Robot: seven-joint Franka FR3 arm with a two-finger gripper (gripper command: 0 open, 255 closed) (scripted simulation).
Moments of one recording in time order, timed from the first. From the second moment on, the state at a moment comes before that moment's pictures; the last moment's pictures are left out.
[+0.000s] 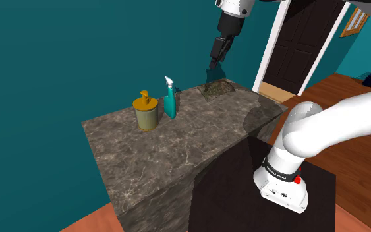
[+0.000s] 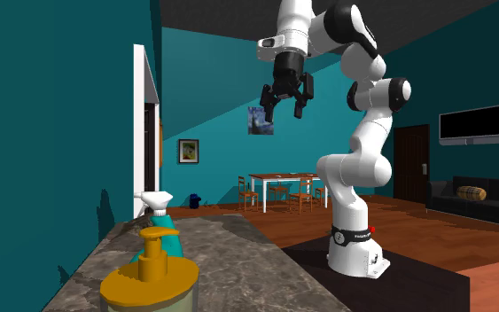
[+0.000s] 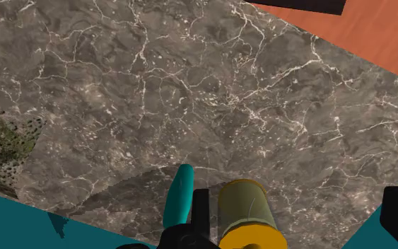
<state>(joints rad) 0.02 -0.80 0.05 -2.31 0.06 1.69 -0.10</state>
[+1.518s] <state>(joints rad) 0.01 -0.07 0.19 -2.04 -0.01 2.16 0.07</state>
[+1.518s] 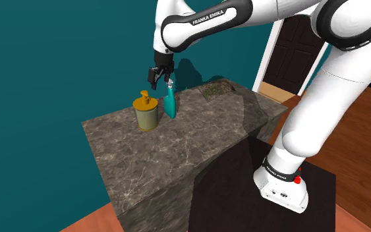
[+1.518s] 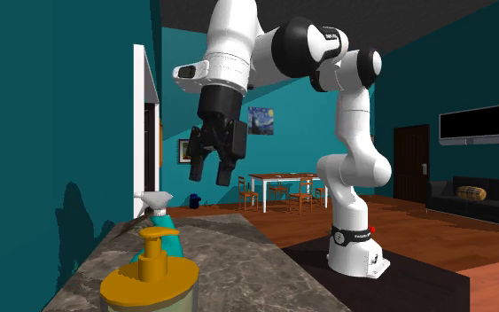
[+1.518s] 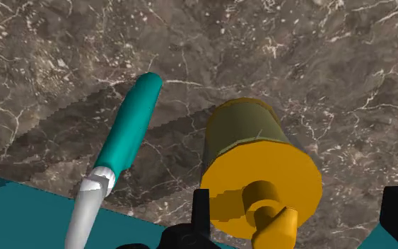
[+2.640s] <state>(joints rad) 0.03 0.26 0.19 -1.84 -0.10 2.29 0.16</state>
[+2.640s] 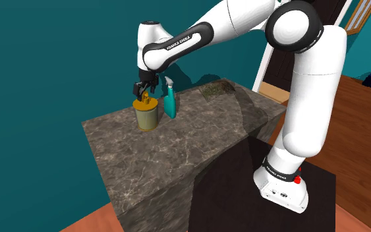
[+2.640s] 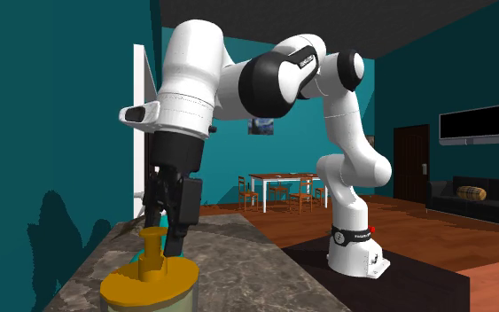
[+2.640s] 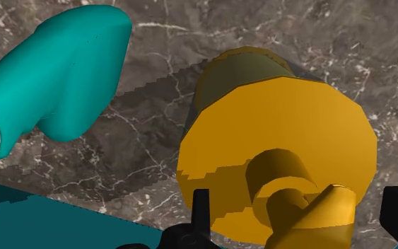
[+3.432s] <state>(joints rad) 0.03 0.26 0.19 -1.84 -0.10 2.29 0.16</state>
